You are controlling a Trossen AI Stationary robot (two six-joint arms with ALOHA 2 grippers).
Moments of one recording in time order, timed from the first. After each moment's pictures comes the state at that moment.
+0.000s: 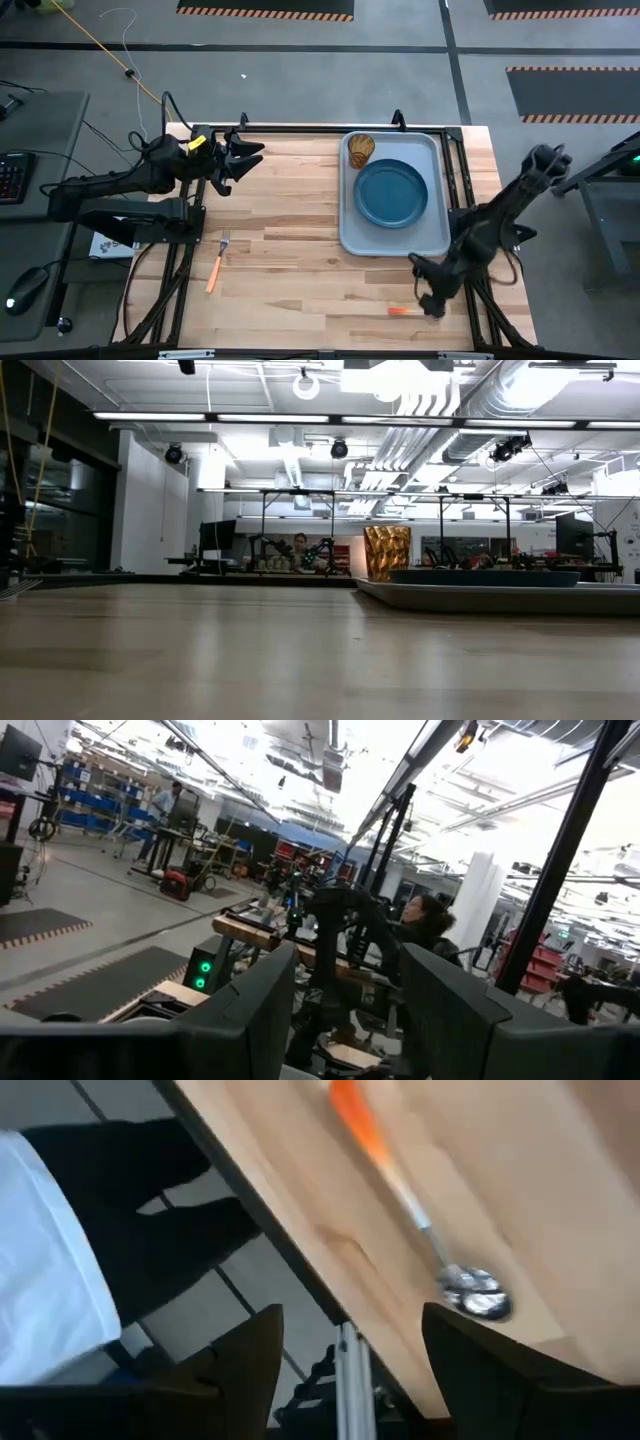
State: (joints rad) left arm 0.22 0.73 0.69 0.31 0.08 -0.36; right arm 0.81 1.22 0.74 -0.49 -0.23 1.57
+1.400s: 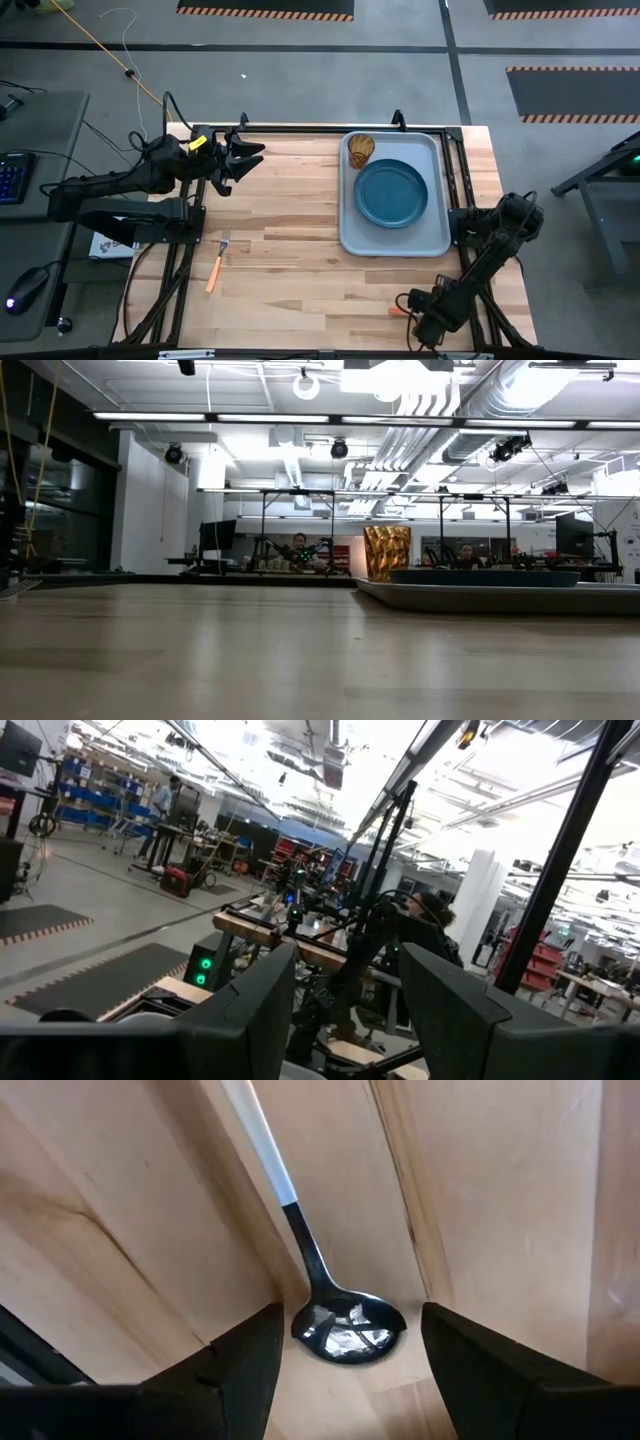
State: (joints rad) left arm 0.21 0.73 0.69 0.31 0.08 -0.36; right arm 0.98 1.81 1.05 -0.86 -0.22 1.33
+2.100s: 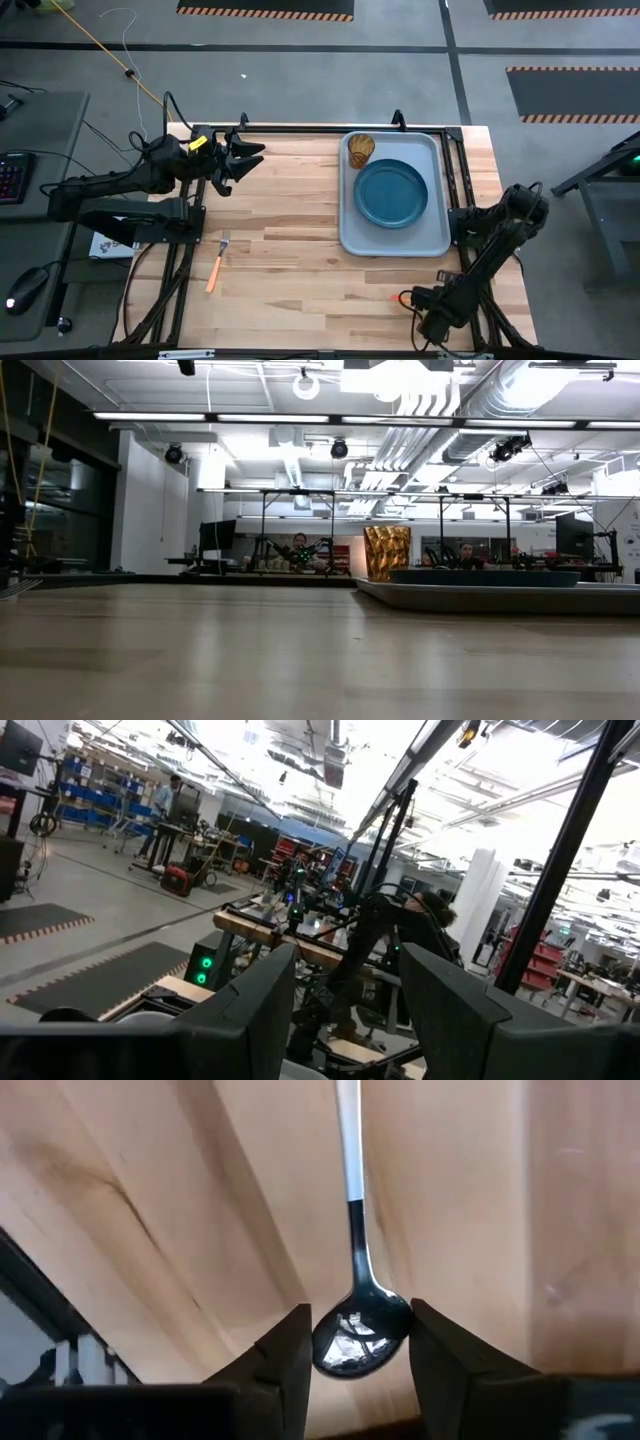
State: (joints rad) left arm 0.22 0.73 0.69 0.30 0.08 -0.36; right arm 0.97 1.72 1.05 -0.91 -0.18 1.28
